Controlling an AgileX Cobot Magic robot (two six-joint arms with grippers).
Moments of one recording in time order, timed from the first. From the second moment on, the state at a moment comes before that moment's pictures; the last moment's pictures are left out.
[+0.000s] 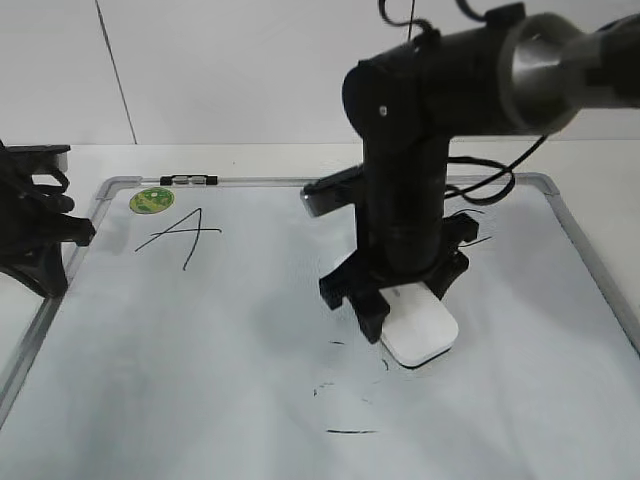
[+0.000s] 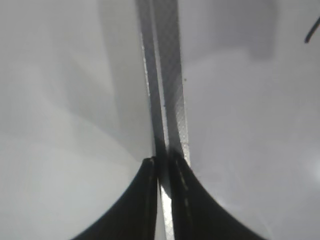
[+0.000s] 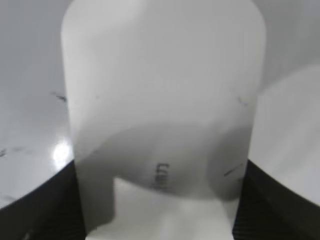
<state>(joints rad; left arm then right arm) -0.08 1.97 -1.28 -0.12 0.89 0.07 0.64 2.03 -1.52 -0.07 1.20 0.16</state>
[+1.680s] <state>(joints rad) -0.08 1.97 -1.28 -0.12 0.90 0.07 0.64 1.78 -1.13 0.12 0.94 0.09</state>
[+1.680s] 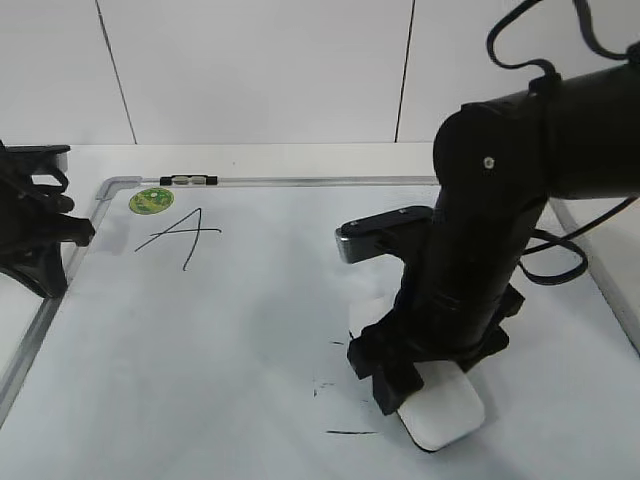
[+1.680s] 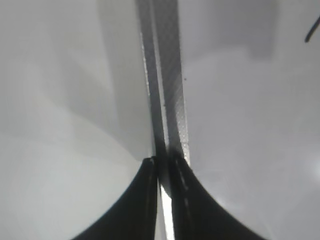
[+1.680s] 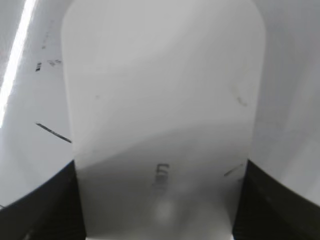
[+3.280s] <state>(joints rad) -0.08 1.97 -1.28 -0.11 0.91 0.07 0.64 1.87 -1.23 0.12 1.01 0.09</state>
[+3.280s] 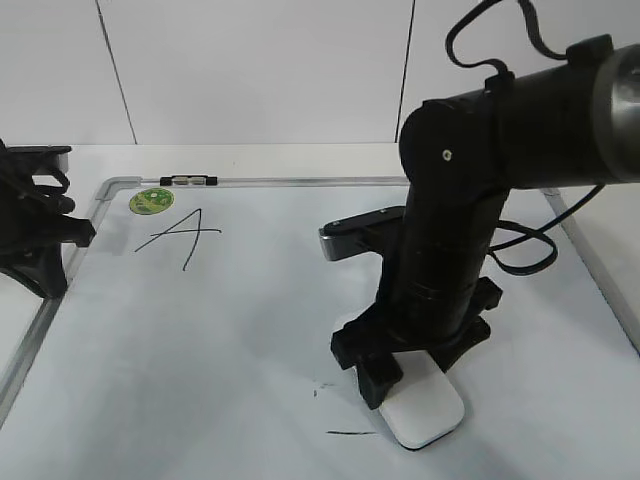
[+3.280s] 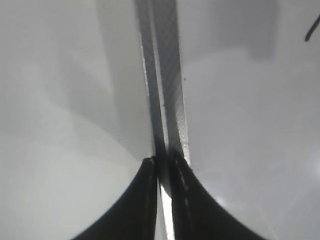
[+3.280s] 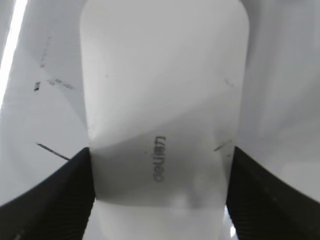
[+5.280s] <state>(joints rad) -0.08 1.97 -1.28 -0.11 0.92 0.07 0.74 1.94 -1.33 0.19 1.09 0.09</state>
